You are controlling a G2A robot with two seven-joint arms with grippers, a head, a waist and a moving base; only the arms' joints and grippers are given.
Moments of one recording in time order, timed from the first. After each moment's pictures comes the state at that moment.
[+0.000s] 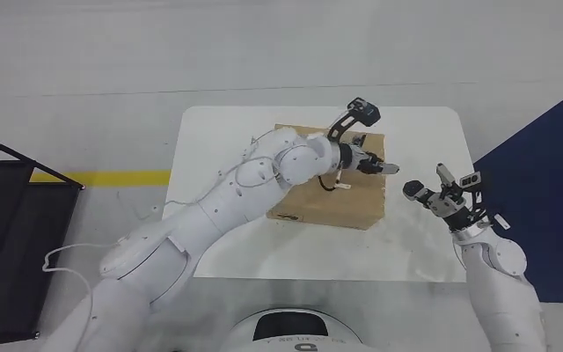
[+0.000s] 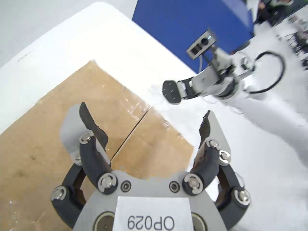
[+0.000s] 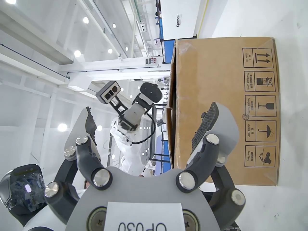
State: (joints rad) left arm 0.59 -1.58 -0.55 -1.08 0.33 -0.25 -0.58; right arm -1.60 -1.09 1.76 -1.30 0.73 -0.35 0.98
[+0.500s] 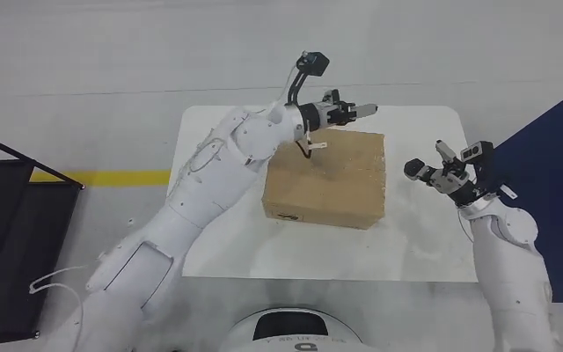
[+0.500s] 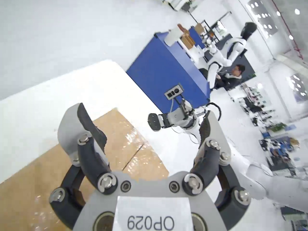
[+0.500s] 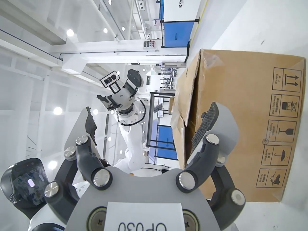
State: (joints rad) left arm 0.73 -1.48 -0.88 -1.26 0.35 -0.21 -0.52; right arm -1.39 -1.07 1.75 -1.22 0.64 -0.27 1.10
